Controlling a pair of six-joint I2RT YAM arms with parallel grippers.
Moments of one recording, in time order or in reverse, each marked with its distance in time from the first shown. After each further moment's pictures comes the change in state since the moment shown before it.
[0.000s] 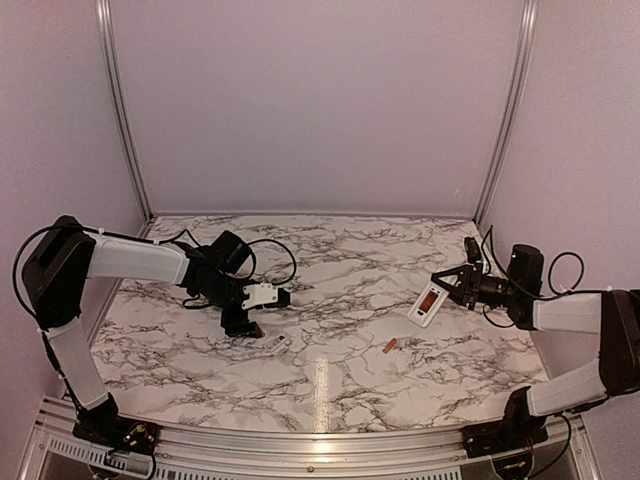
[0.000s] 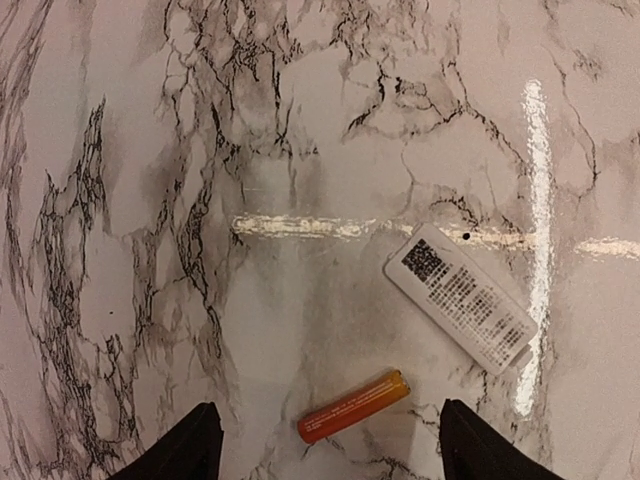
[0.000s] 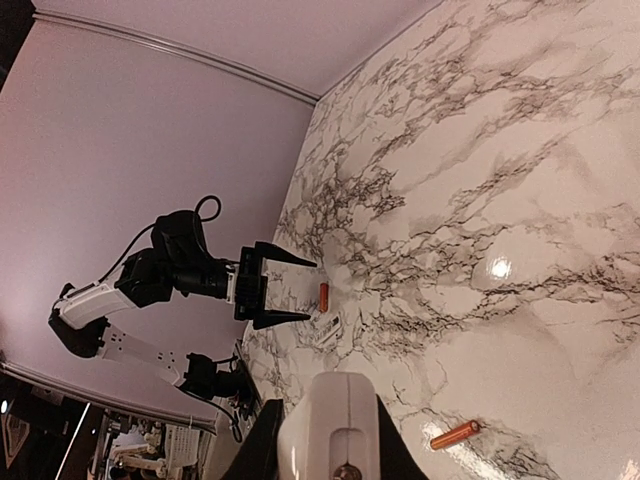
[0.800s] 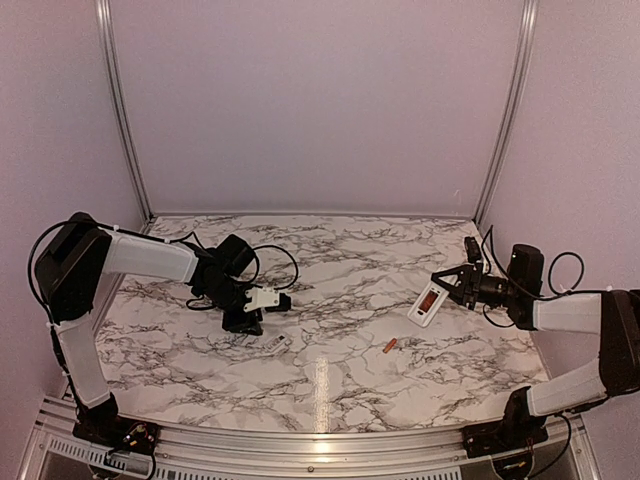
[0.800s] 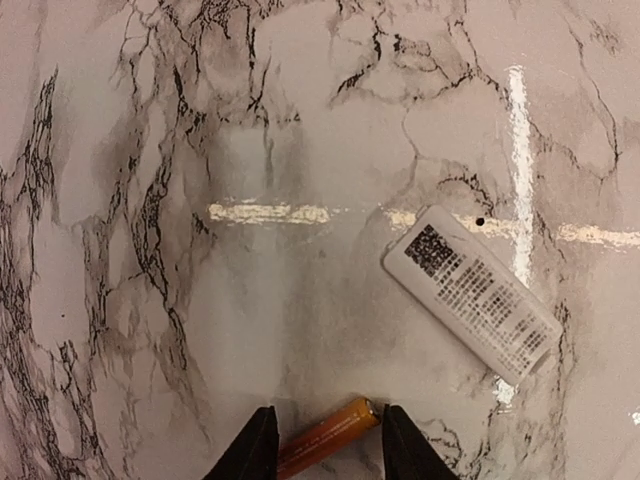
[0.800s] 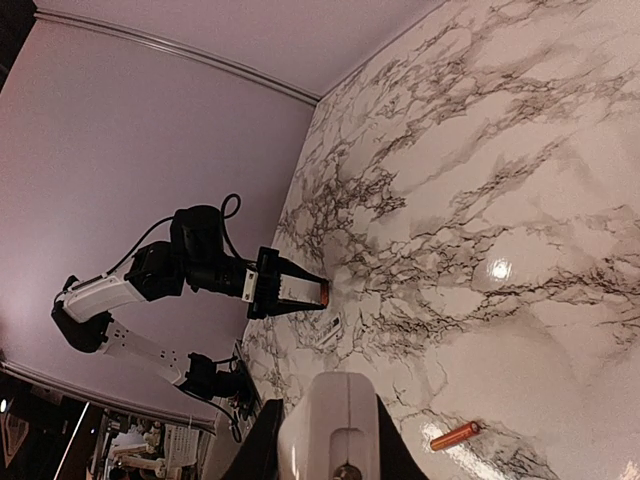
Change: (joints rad) left arm 0.016 0.089 0.049 -0.043 0.017 0.016; right arm 0.000 0.000 0.000 0.005 0.000 0.000
